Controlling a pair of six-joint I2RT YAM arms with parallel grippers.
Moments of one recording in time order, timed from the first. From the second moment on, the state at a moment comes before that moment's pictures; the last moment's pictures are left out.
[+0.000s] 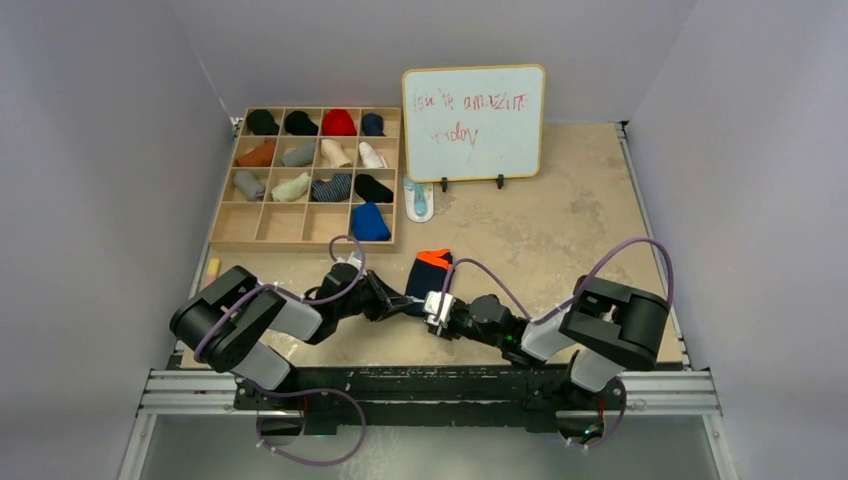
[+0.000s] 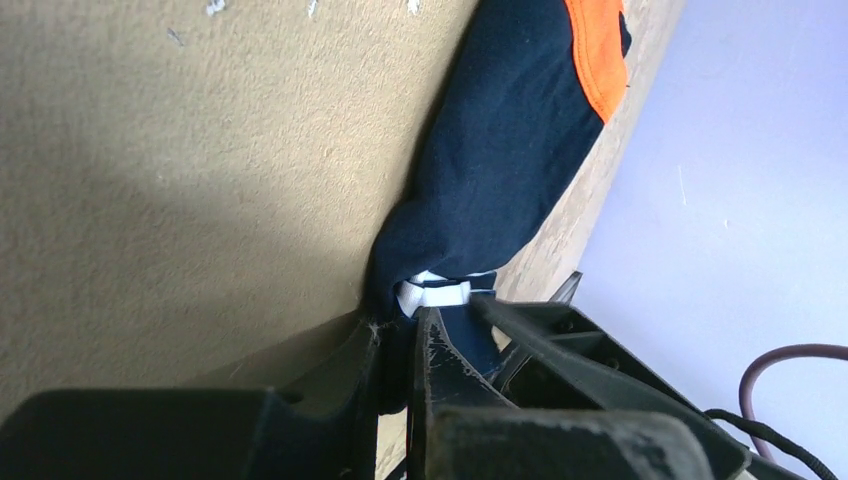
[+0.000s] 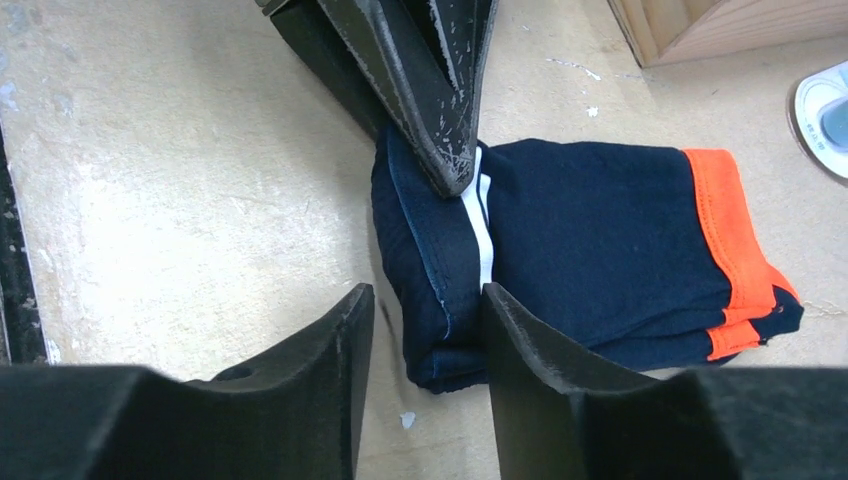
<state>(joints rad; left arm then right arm) -0.62 1.53 0.21 0.74 0.27 -1.30 1.09 1.61 0.24 1.01 -0.03 -0.27</state>
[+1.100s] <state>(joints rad) -0.62 1.37 0.31 0.36 0.23 -1.23 1.10 1.57 0.38 0.73 -0.09 -0.51</state>
